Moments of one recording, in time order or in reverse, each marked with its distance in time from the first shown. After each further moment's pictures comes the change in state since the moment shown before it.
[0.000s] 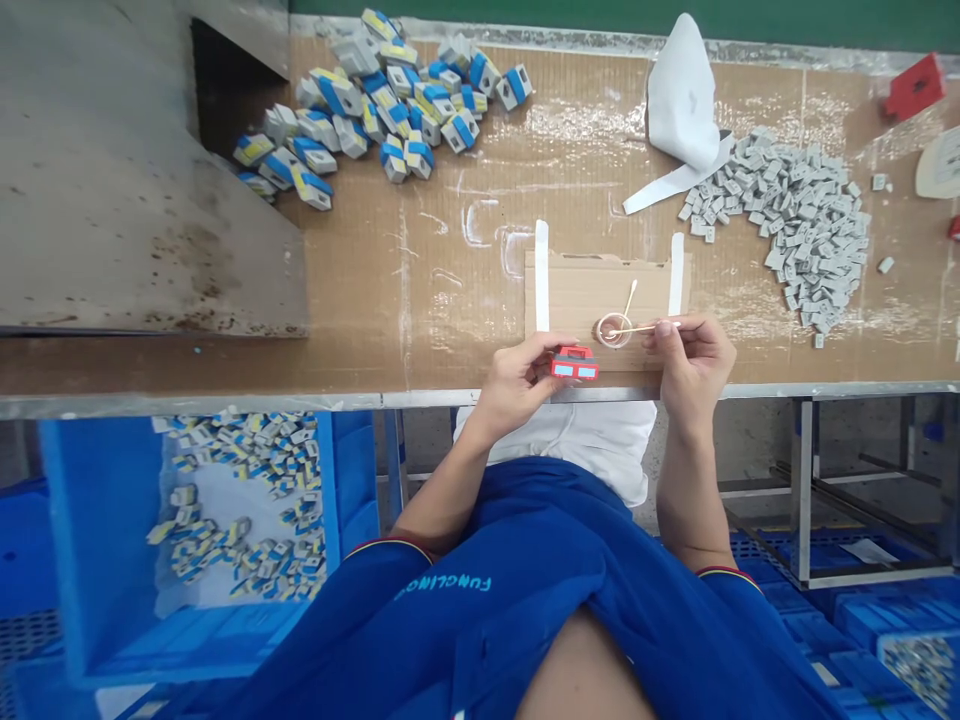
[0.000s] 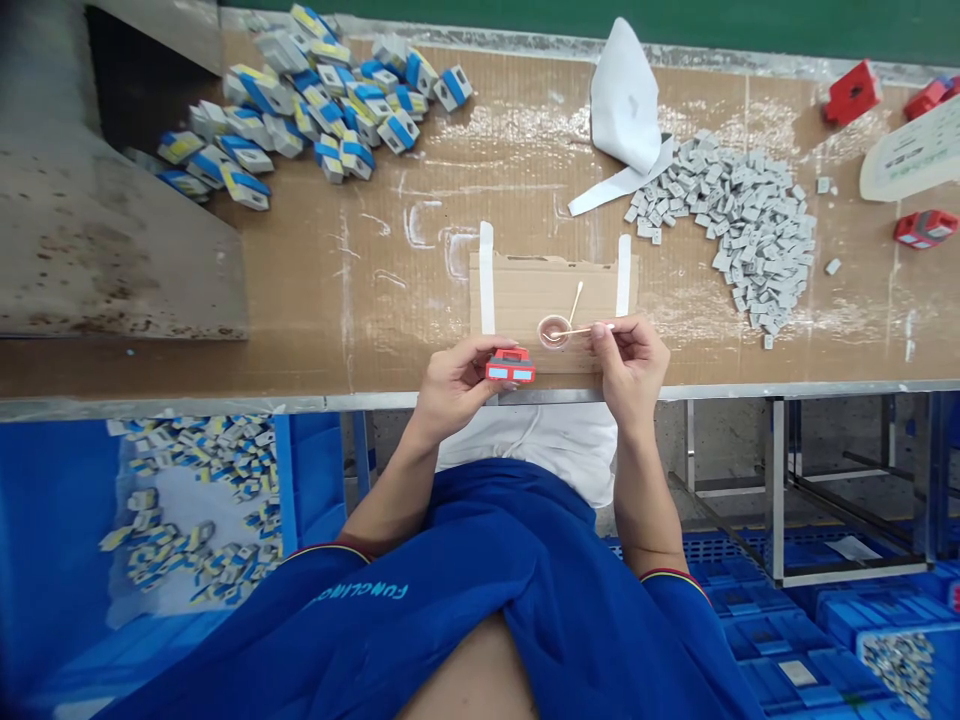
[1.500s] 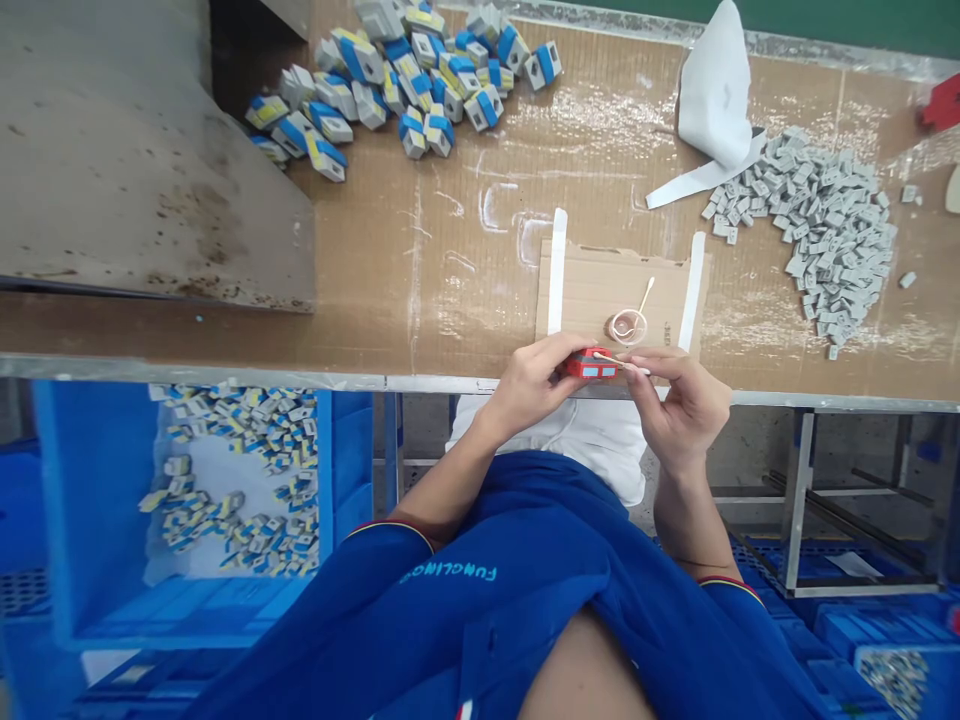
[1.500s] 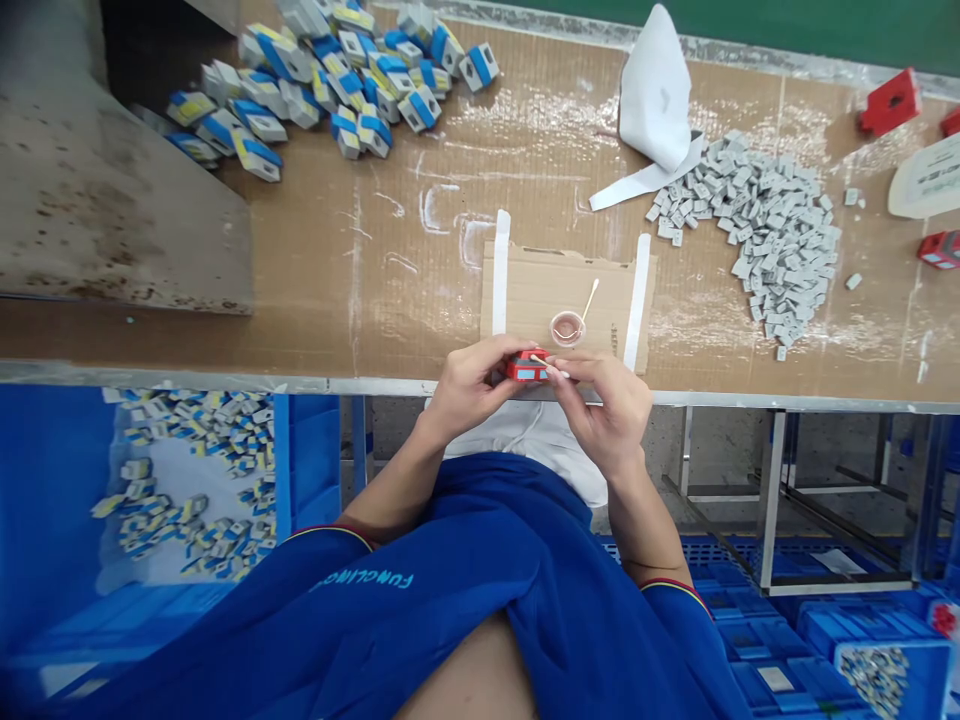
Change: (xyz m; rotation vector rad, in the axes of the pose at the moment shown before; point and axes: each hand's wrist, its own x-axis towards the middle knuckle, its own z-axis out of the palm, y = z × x) left_hand 0.001 0.005 0.006 0.479 -0.024 0.311; right_hand -0.031 -0.030 0.004 -0.234 -0.253 -0.434
